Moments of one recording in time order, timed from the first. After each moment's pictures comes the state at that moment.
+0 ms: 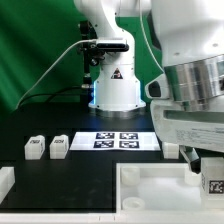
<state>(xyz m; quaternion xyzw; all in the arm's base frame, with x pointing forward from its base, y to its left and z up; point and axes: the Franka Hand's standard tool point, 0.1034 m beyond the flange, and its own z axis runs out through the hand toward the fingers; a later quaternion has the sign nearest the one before) 0.622 0.123 0.067 -0.90 0.43 -0.01 0.12</state>
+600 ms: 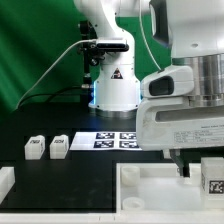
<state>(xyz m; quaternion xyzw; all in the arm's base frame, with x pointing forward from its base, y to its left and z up) 0.626 0.118 0.072 -0.99 0.07 -0.03 0.06</state>
